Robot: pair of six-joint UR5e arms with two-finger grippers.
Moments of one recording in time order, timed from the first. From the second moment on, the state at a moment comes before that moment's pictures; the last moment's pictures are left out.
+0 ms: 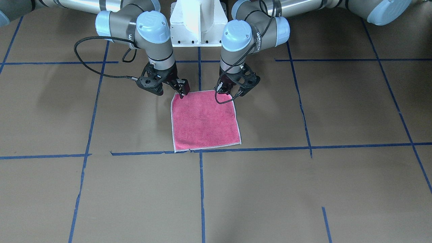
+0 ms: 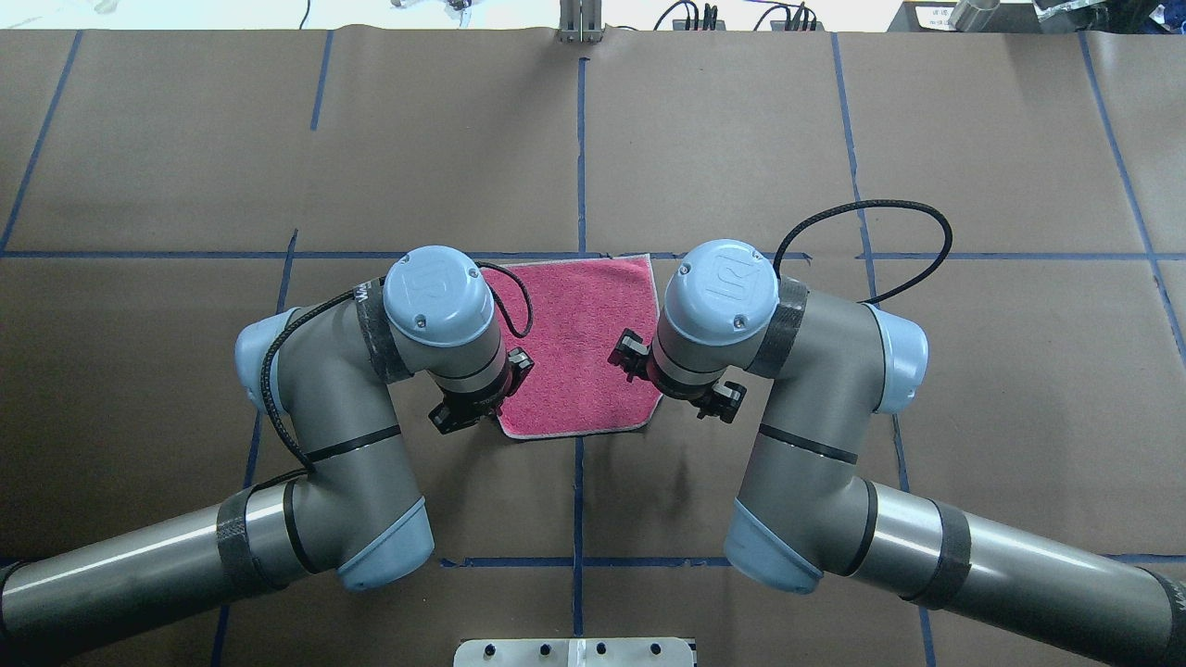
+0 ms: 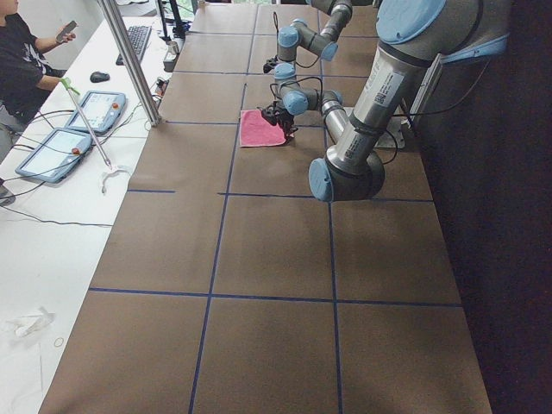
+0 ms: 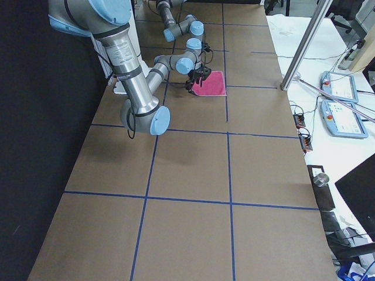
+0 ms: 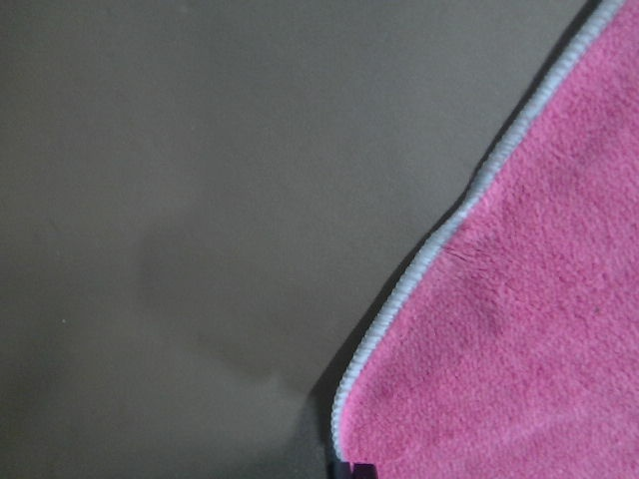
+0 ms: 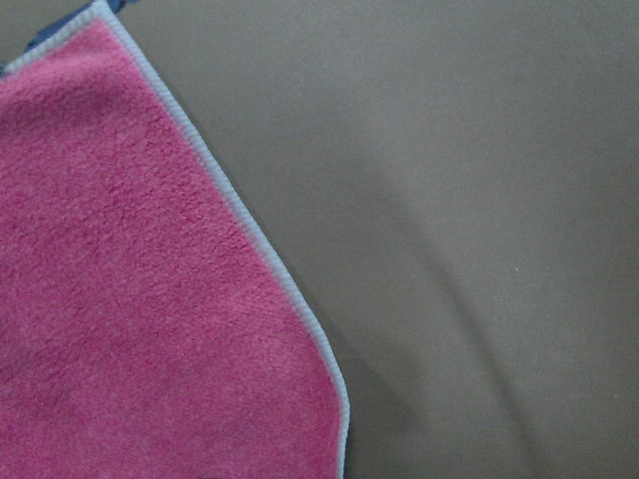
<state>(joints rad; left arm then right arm) -0.46 -2.23 -1.64 -1.58 -1.93 -1.93 0.47 -0.98 1.72 -1.58 1.87 1.73</state>
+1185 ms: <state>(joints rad) -0.46 -2.23 -1.64 -1.57 -1.93 -1.93 0.45 -0.97 1.63 -1.45 1.88 1.78</state>
